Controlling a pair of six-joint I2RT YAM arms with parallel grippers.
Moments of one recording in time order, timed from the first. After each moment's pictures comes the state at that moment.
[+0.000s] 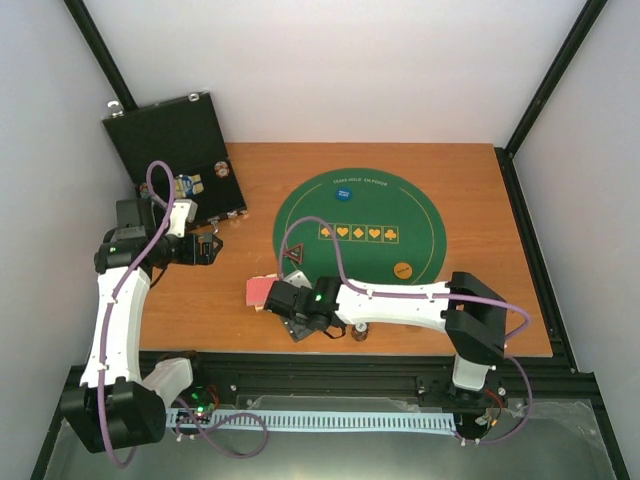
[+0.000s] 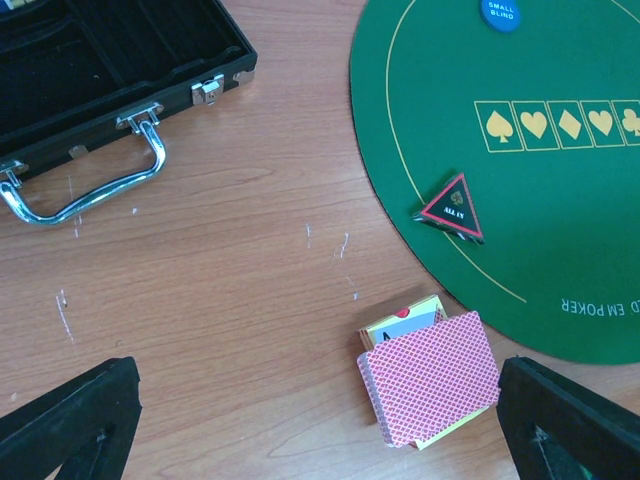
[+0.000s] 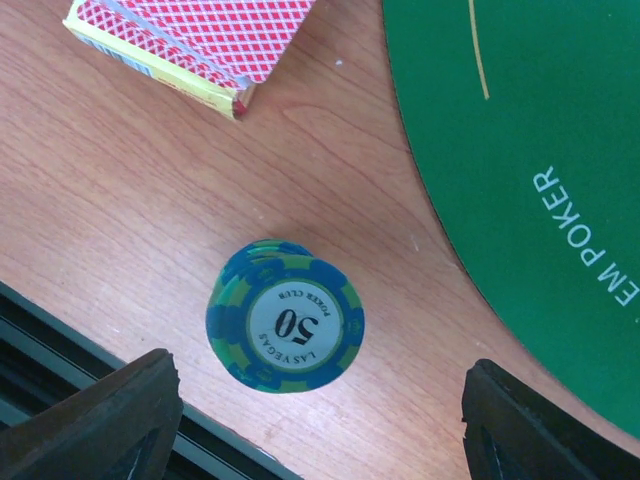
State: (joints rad) left arm 0.18 1.02 1.00 -0.92 0.44 0.15; right arm 1.29 1.76 1.30 -0.83 0.27 0.65
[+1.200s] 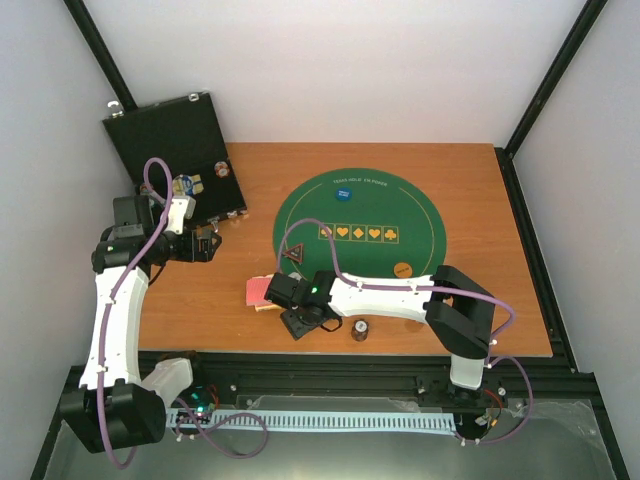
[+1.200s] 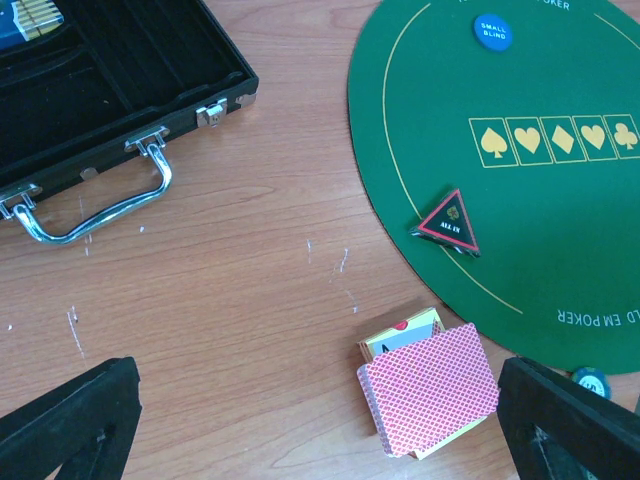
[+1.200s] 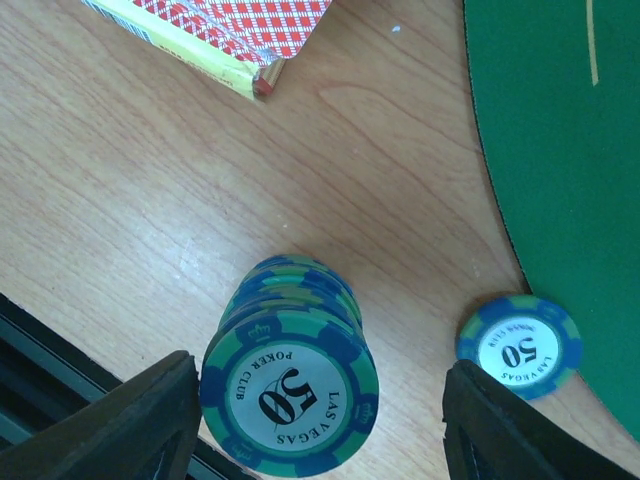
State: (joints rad) left arm 0.18 1.02 1.03 -0.92 0.44 0.15; right arm 1.22 1.84 1.29 -0.77 0.12 0.56
